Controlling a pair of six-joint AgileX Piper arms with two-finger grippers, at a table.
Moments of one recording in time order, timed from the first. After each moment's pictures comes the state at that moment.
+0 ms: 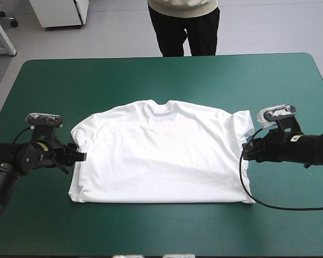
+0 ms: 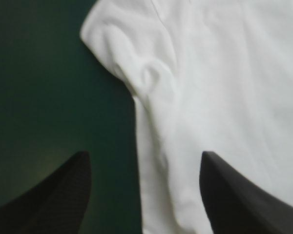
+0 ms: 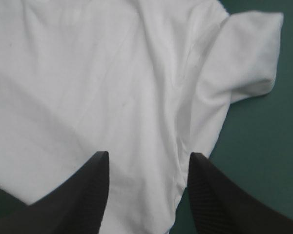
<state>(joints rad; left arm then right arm) -0.08 1.07 -0.92 0.01 0.87 0.05 -0.01 1.08 -0.97 0.51 0.94 -0.53</state>
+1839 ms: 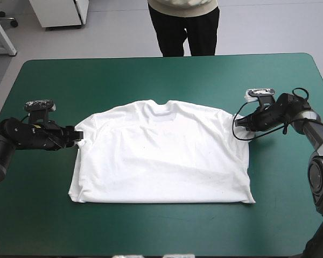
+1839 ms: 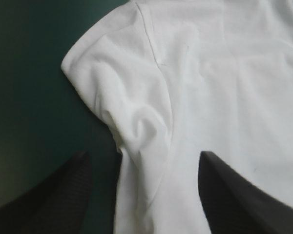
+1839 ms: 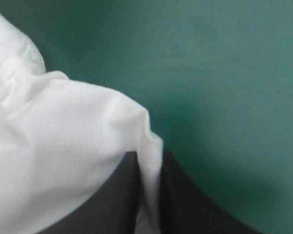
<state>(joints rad) 0.14 1.29 -1.01 -0.39 0.84 0.34 -0.01 1.84 -1.27 0.33 0.66 -0.40</state>
